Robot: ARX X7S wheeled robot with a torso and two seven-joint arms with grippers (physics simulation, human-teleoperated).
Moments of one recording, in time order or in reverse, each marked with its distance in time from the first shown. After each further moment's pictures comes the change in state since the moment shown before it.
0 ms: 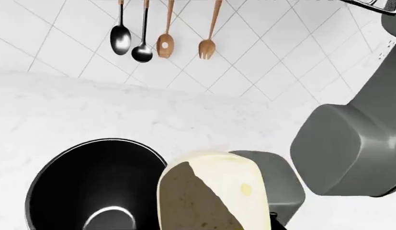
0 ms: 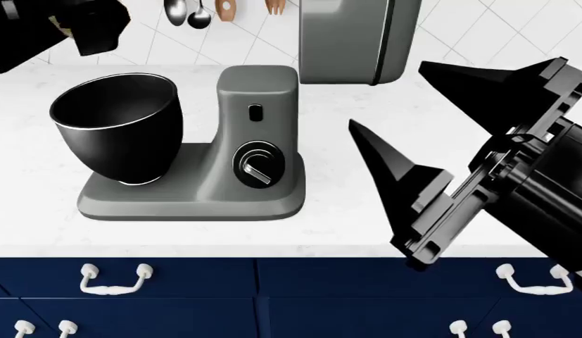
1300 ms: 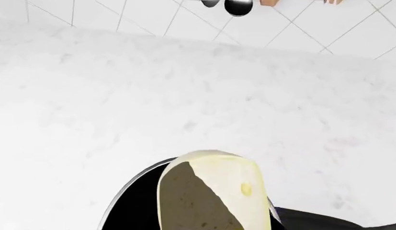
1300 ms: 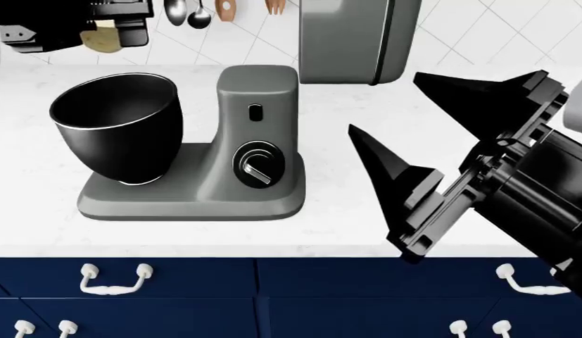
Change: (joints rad) left arm -0.336 0.502 0.499 -1.119 0.852 -0.218 0.743; right arm -0.069 -0.021 -0.015 0.031 -0.087 -0.033 -0.057
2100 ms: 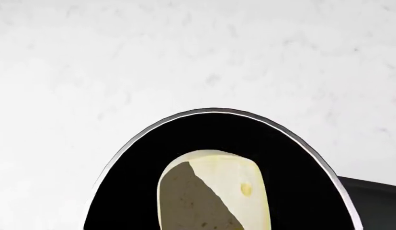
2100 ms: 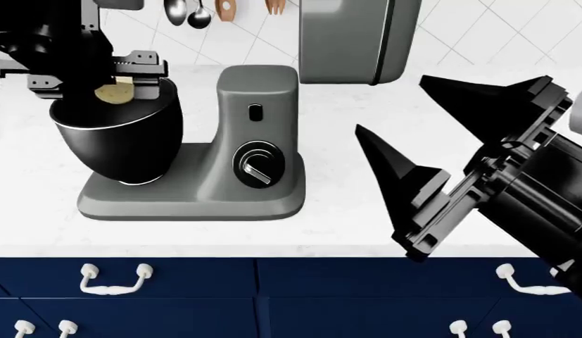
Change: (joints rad) left arm 0.110 0.119 -0.199 -0.154 0.451 -0.078 0.150; right arm -0.057 0.008 0.022 0.006 -0.030 -0.036 -0.024
